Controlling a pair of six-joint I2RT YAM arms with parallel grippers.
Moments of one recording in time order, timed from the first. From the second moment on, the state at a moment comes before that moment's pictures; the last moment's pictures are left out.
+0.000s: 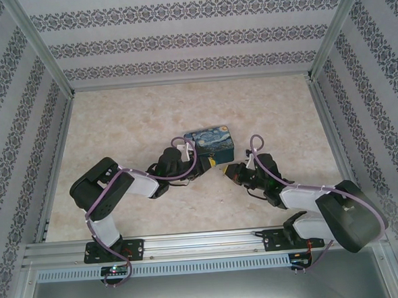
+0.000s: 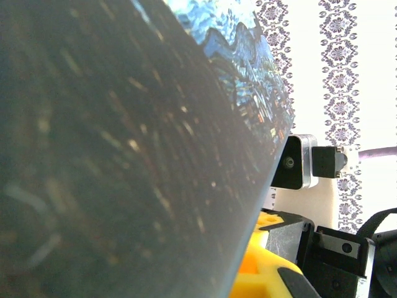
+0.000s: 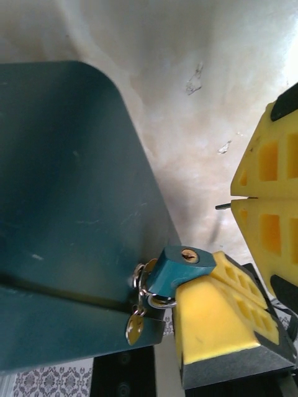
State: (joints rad) left arm -0.69 1.78 0.62 0.83 0.44 -1.17; right arm 0.48 1.27 0.21 0.56 -0.40 1.10
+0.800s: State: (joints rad) left arm -0.69 1.79 0.62 0.85 0.45 -1.17; right arm 0.48 1.30 0.27 0.56 -0.40 1.10
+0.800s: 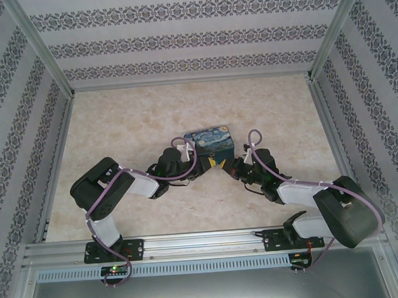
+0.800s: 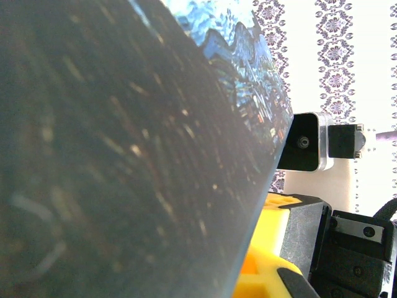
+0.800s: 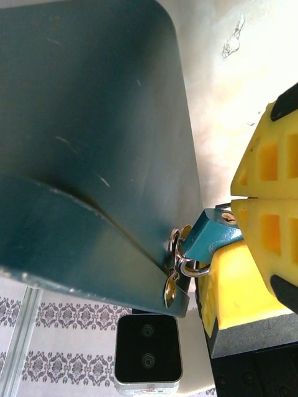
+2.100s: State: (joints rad) left arm -0.69 1.80 0.61 0.89 0.45 -1.18; right arm 0.47 1.28 0.28 0.54 -0.40 1.10
